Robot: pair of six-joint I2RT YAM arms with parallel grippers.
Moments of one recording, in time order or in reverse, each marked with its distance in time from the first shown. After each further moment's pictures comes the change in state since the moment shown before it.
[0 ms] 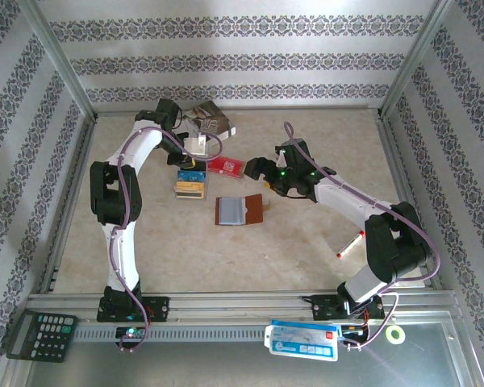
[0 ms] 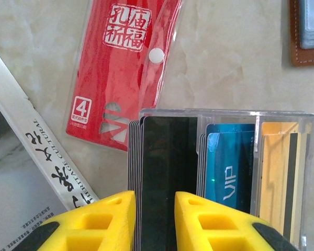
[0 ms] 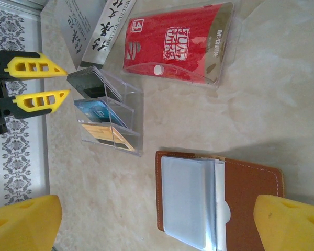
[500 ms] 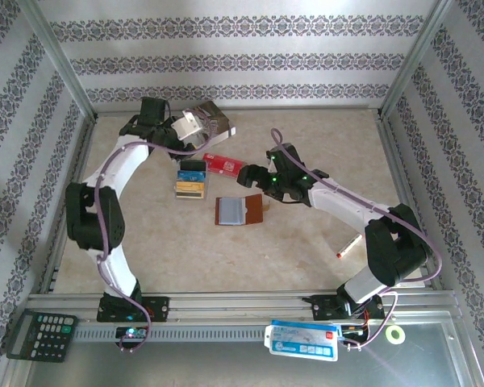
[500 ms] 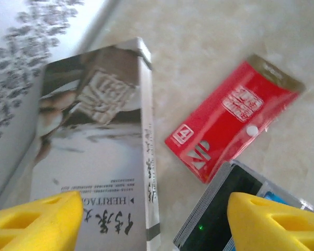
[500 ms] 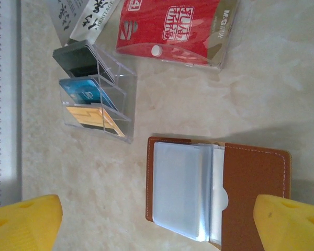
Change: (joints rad) left arm 0.005 -0.356 -0.392 0.563 -0.057 -0.637; right arm 0.102 -0.014 0.017 -0.070 0.124 -0.052
